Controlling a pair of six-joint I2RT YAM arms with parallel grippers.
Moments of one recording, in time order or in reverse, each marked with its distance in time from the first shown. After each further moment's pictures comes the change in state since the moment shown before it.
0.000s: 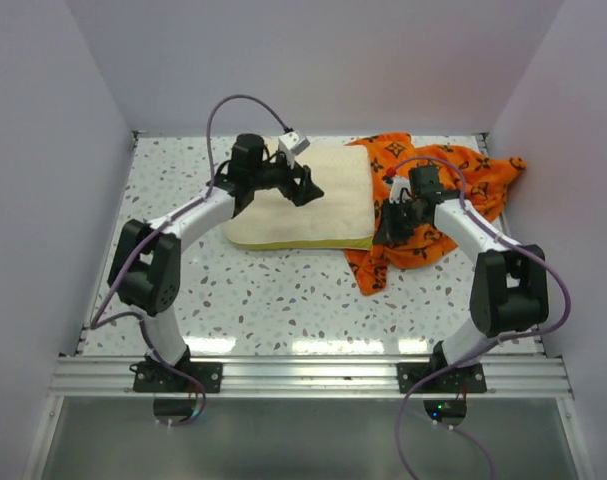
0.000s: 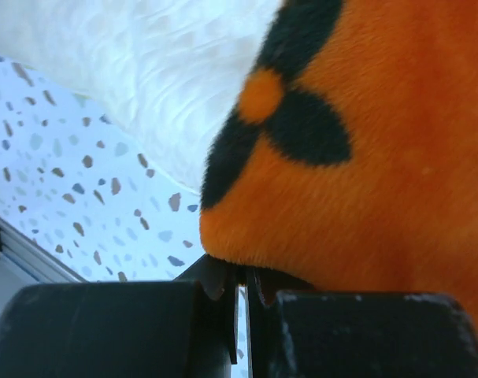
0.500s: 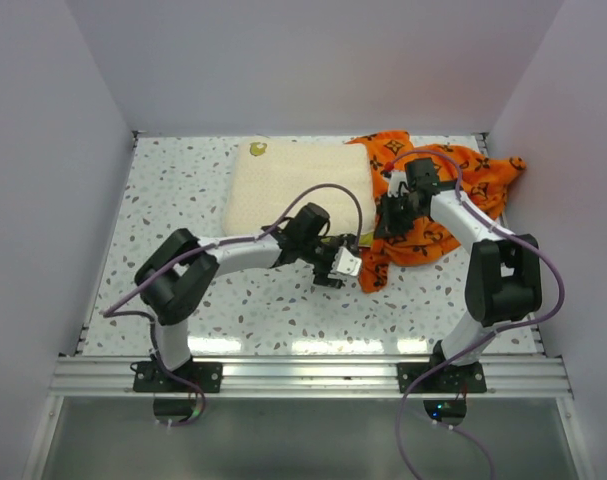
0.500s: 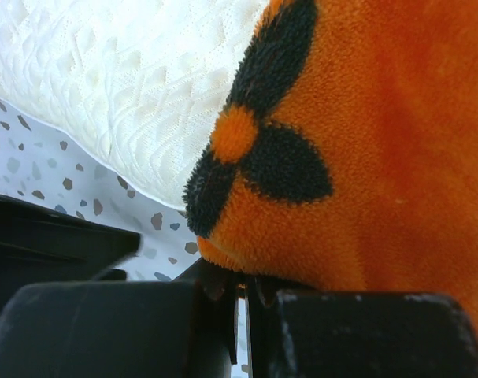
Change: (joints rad) left arm -0.362 -0.027 -0.225 -0.224 0.031 0.976; right arm 0.006 0.104 0.099 -0.030 0.086 0.003
